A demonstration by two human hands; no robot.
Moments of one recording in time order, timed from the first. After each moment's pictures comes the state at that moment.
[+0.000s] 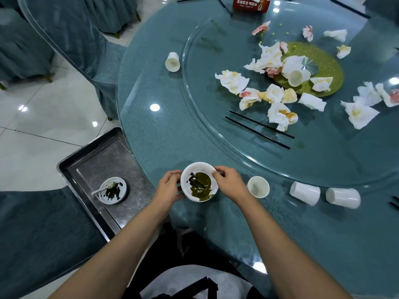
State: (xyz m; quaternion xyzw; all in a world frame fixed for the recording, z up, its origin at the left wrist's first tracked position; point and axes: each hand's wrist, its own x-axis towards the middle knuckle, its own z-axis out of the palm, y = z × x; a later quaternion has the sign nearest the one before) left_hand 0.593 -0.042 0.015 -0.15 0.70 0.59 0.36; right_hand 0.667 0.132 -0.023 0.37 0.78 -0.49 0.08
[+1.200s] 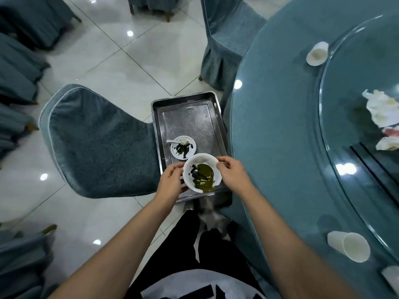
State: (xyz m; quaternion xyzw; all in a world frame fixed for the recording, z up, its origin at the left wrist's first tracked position) left_hand 0.579 -0.253 -0.006 -0.37 0.64 0.65 0.19; right_hand 0.543 -0.069 -0.041 0.17 0.81 -0.51 0.24
